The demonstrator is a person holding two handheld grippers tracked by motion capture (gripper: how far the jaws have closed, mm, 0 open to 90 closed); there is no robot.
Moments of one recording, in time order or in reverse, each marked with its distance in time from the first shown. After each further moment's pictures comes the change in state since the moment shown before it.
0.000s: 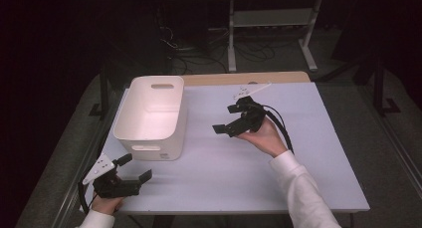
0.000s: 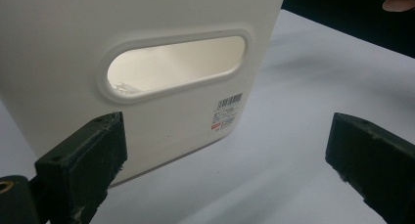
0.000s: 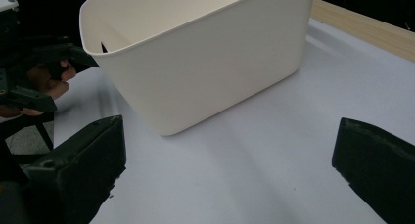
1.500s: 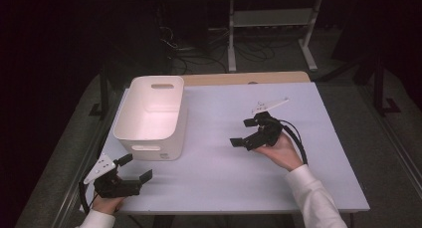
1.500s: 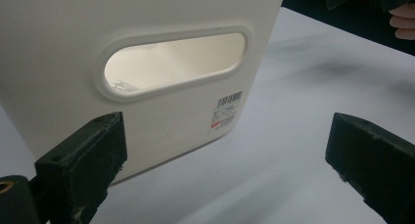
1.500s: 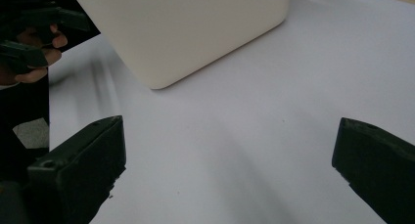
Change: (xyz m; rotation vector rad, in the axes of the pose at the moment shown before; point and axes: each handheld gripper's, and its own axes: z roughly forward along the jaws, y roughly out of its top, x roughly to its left) left arm 0.000 0.000 0.000 0.017 0.002 0.003; right arm -0.014 -0.056 -0.021 0.021 -0.012 0.054
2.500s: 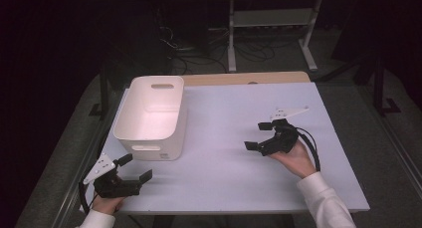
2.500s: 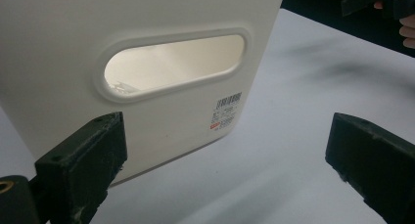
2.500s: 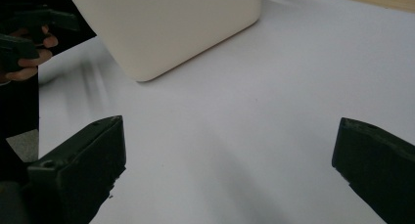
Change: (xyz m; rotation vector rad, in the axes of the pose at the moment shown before) left arm 0.001 0.000 -0.001 -0.002 -0.002 0.009; right arm -0.010 -0.032 -0.030 -0.072 -0.042 0.017
